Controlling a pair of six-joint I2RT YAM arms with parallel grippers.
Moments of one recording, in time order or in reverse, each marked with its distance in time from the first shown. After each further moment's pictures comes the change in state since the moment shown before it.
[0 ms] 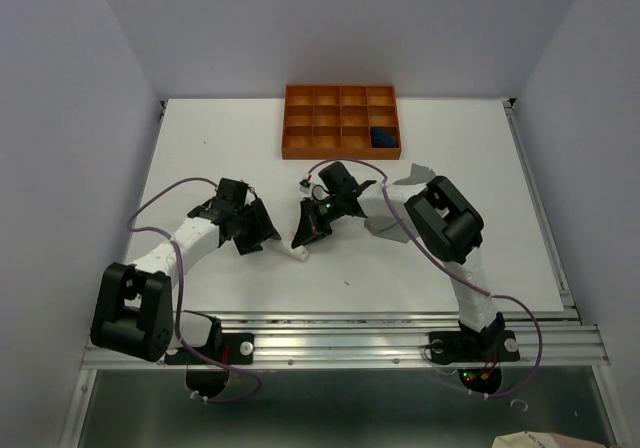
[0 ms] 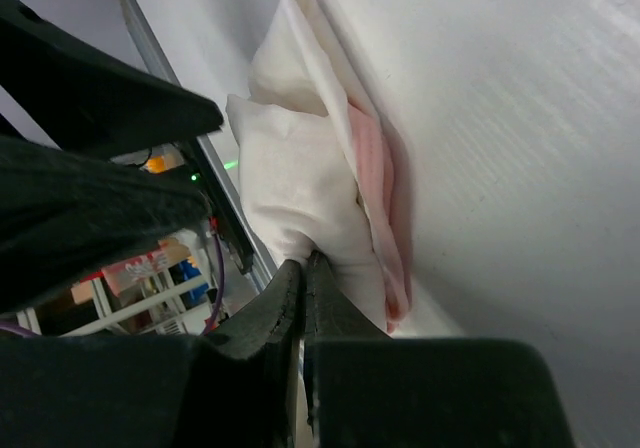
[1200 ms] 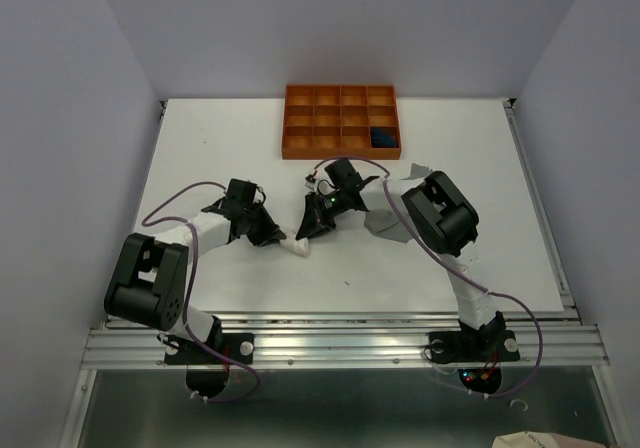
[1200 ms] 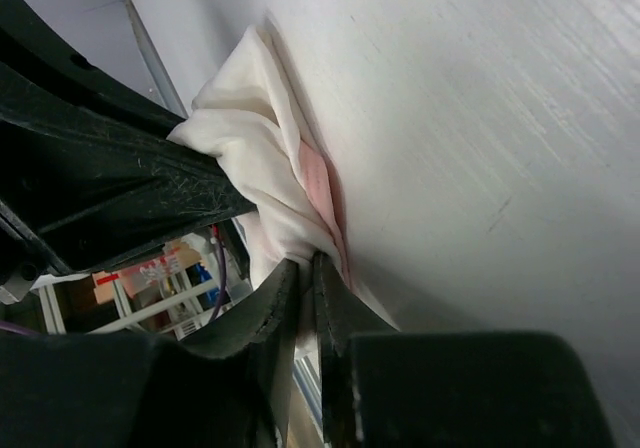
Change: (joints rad) left arm -0.040 0.163 -0.050 0.245 0.068 -0.134; right arm -0.059 0.086 0.058 0.001 -0.067 0.004
